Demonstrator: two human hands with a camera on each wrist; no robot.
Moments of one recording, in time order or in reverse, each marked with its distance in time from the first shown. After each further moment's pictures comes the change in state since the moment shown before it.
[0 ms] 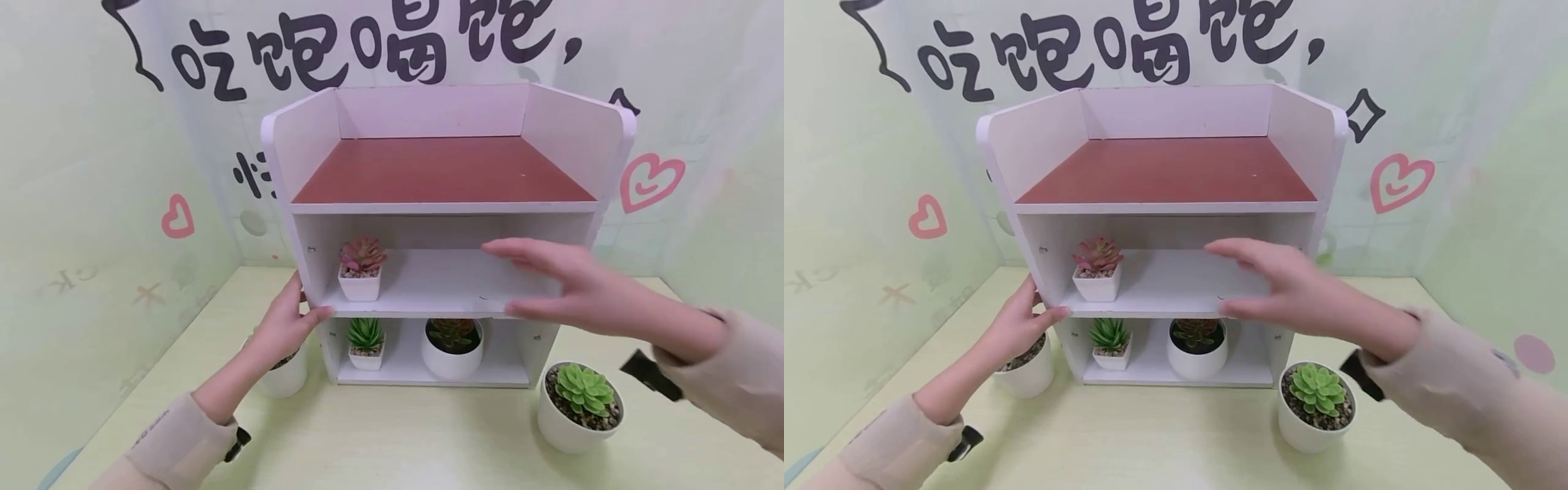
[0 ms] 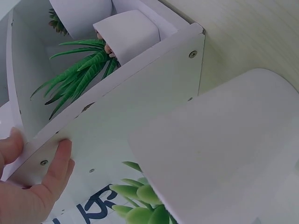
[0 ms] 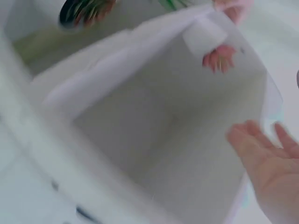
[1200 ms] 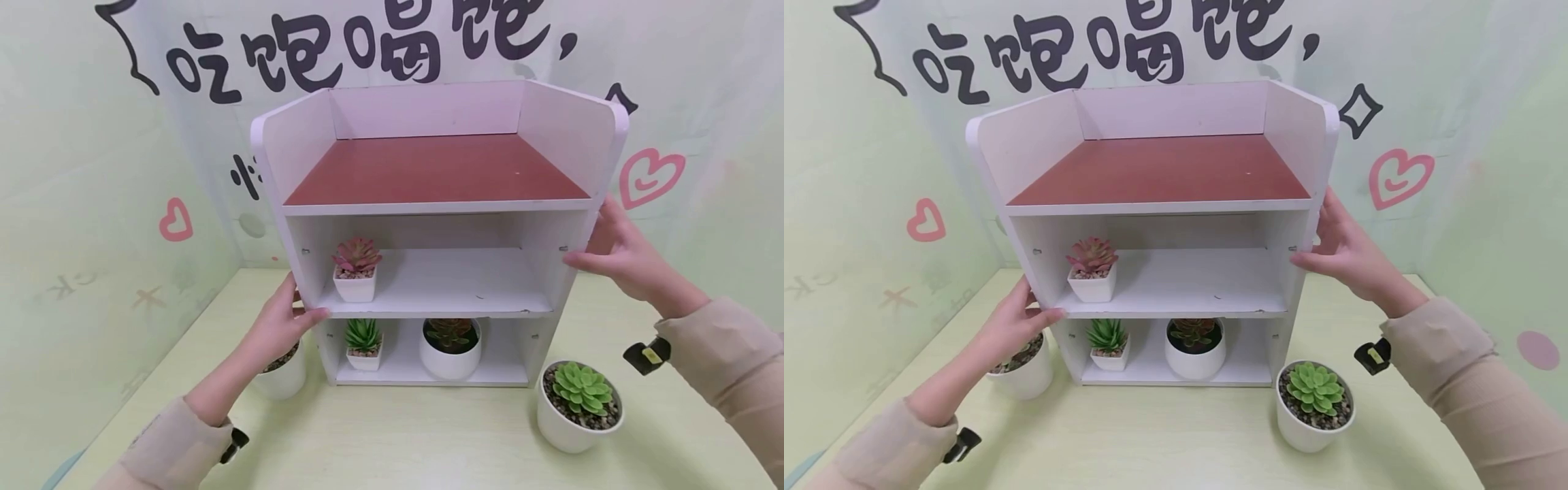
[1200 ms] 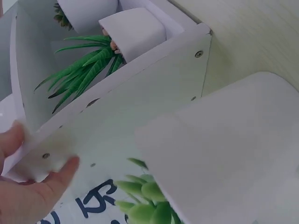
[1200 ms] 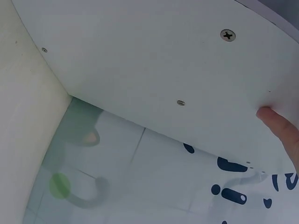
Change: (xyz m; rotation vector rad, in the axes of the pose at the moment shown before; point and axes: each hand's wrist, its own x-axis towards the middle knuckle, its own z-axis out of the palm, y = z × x) left_hand 0.000 -0.002 -0.006 0.029 -0.011 -0.024; right_hand -0.031 0.103 -0.021 0.730 0.243 0.028
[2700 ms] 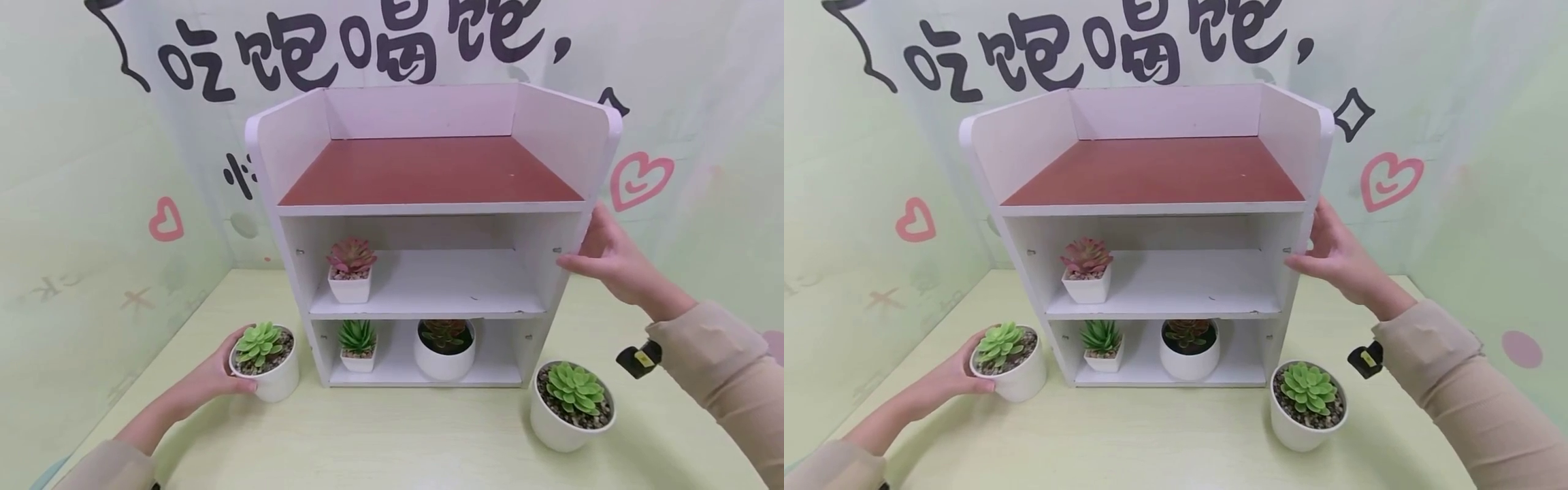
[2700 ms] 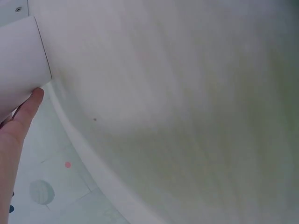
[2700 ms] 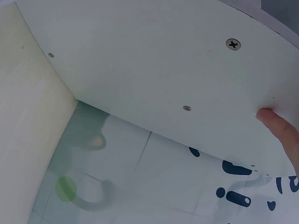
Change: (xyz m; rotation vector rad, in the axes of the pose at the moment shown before) left_hand -0.057 -0.140 -0.035 -0.266 -0.253 -0.156; right_hand -0.002 0.005 0.003 -0.035 0.025 0.008
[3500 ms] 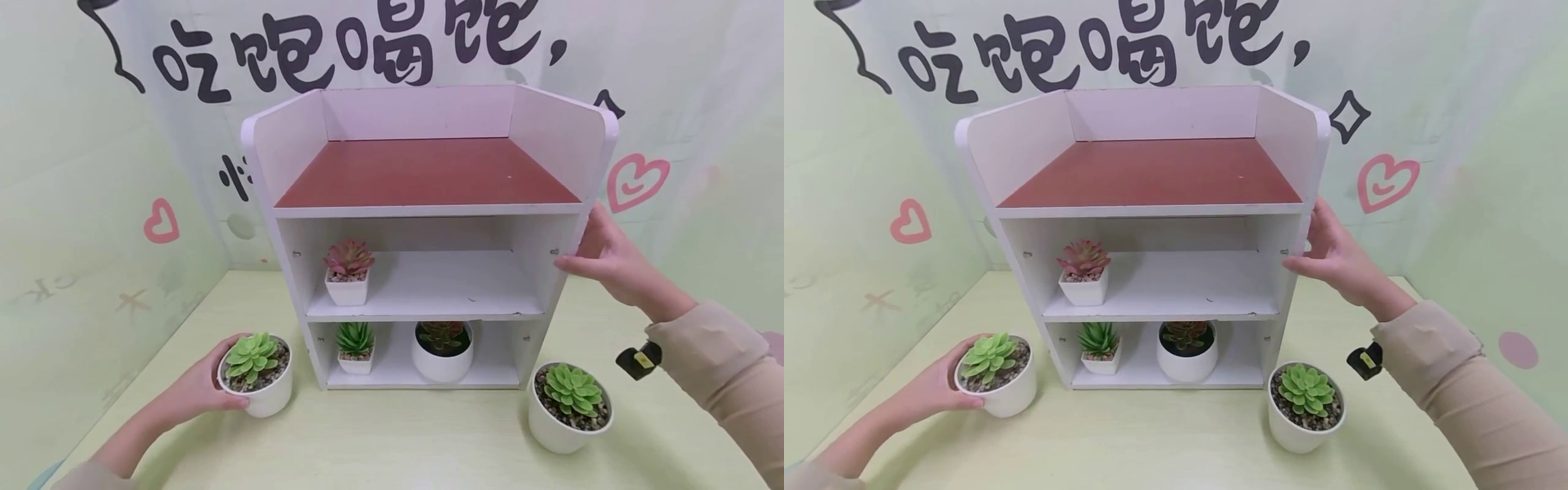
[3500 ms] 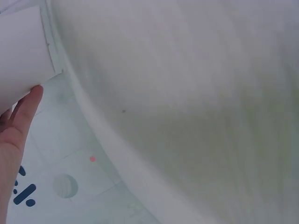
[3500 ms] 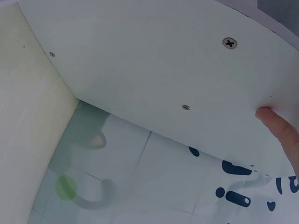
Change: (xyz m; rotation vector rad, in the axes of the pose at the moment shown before) left_hand -0.009 0.011 0.004 0.215 0.076 0.177; right_hand 0.000 -0.004 0.000 -0.011 0.005 0.035
